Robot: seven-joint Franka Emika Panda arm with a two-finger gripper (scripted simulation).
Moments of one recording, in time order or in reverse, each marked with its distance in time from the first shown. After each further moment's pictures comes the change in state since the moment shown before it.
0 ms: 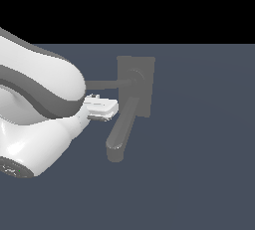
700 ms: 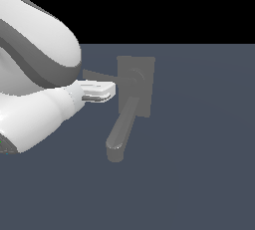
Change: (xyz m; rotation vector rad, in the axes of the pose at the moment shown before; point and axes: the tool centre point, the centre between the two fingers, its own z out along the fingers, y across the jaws) arm -0.054 0.004 0.000 0.004 0.006 -0.004
